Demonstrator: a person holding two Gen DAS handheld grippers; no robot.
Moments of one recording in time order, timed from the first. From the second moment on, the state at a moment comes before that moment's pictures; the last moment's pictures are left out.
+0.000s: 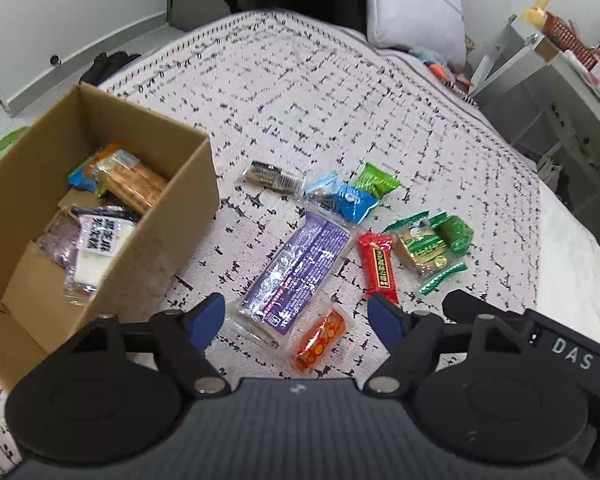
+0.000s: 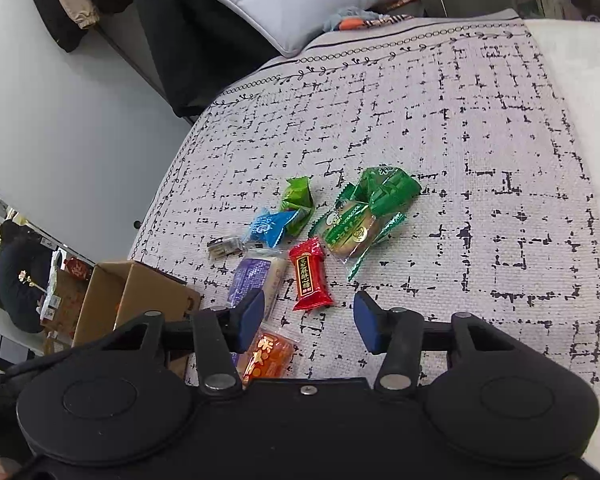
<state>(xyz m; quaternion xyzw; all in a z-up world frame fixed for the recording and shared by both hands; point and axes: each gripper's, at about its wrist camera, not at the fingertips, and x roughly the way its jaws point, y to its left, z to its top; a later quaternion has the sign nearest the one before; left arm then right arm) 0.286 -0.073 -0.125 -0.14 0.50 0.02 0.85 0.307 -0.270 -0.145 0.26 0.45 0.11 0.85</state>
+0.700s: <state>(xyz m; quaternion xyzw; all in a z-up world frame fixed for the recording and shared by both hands) 0.341 -0.087 -0.185 -0.11 0.54 0.02 0.83 0.349 -0.262 -0.183 0.28 0.48 0.12 0.82</state>
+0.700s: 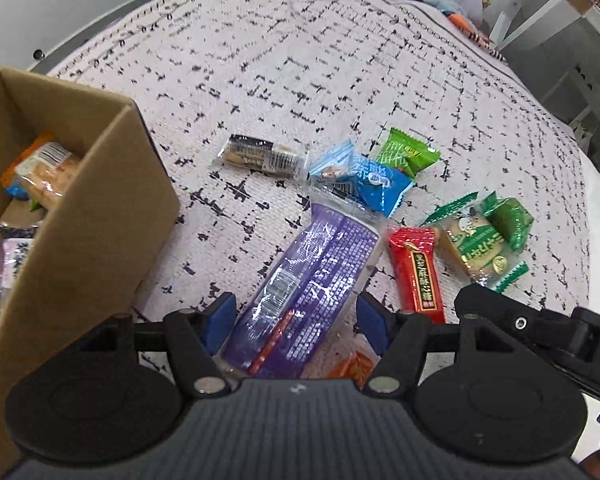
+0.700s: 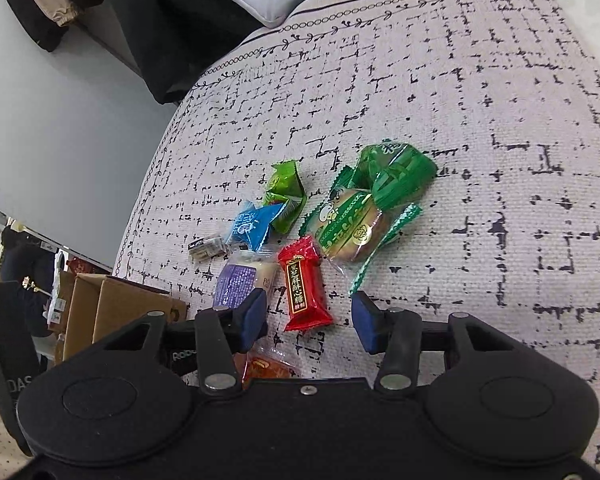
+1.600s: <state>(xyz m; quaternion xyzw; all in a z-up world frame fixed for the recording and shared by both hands) 0.317 -0.070 -0.155 -0.14 0.53 0.02 0.84 0.358 -0.232 -0.187 0.21 0.50 0.12 0.83</state>
